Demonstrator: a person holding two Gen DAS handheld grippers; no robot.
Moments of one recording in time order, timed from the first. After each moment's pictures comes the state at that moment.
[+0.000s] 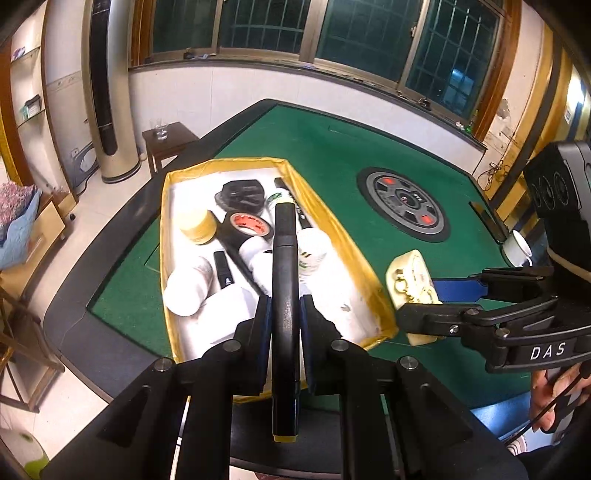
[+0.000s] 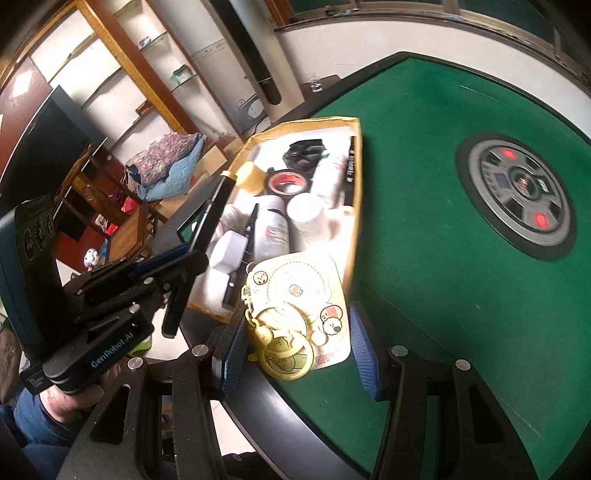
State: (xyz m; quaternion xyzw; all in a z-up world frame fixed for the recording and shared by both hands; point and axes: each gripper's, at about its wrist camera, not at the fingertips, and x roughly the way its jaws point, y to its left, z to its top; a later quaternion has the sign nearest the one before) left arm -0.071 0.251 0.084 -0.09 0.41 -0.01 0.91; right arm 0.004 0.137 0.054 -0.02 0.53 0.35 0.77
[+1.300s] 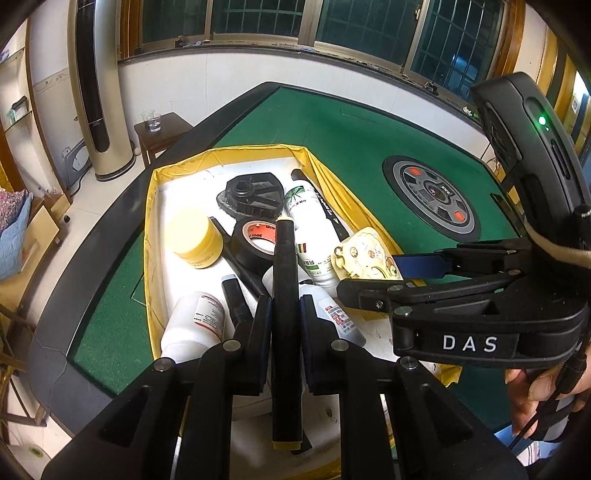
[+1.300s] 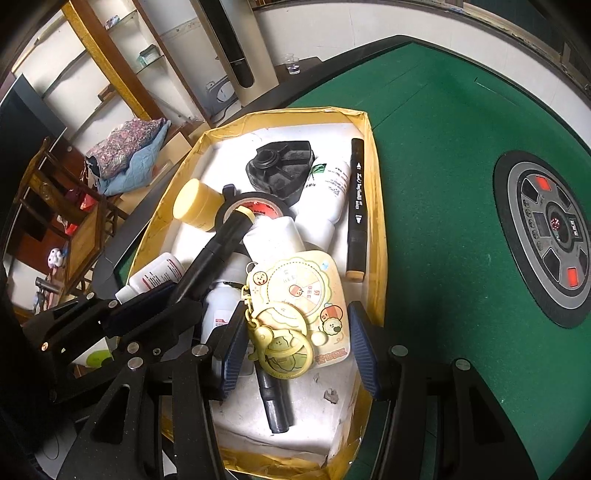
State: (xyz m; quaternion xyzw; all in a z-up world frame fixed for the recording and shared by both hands) left arm -0.019 0.275 0.052 -0.07 0.44 -0.02 0.90; right arm 0.060 0.197 0.021 -0.06 0.55 0.29 0.78
